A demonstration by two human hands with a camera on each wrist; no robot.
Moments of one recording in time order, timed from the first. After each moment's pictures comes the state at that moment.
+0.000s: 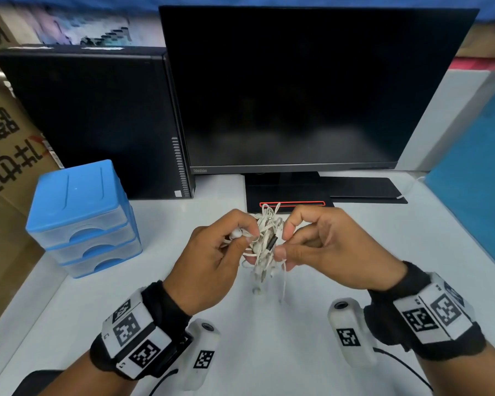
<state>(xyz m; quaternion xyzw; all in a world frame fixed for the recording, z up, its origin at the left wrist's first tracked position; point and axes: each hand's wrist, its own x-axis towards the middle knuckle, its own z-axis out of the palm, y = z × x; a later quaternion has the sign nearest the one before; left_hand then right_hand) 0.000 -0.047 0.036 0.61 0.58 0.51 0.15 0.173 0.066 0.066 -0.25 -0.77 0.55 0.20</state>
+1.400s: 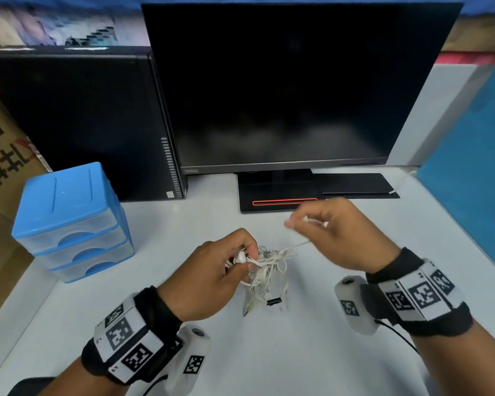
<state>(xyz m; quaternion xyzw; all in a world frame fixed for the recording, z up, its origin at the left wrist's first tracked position) -0.008 -0.044 0.016 0.65 0.62 0.36 0.27 0.184 0.096 0.057 -0.28 -0.89 0.28 0.24</state>
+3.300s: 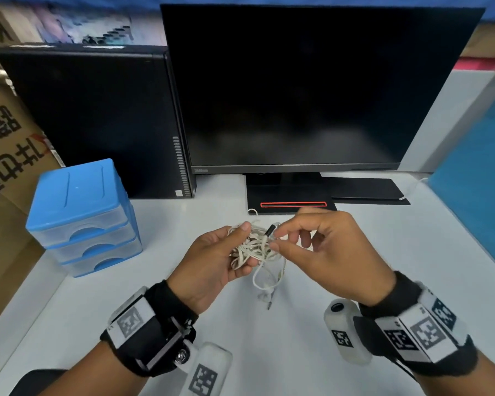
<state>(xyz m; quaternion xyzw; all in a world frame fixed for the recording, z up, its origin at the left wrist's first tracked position) -0.001 -0.028 0.021 0.23 0.50 0.63 0.55 0.170 0.062 0.055 -0.24 -0.87 0.32 0.30</state>
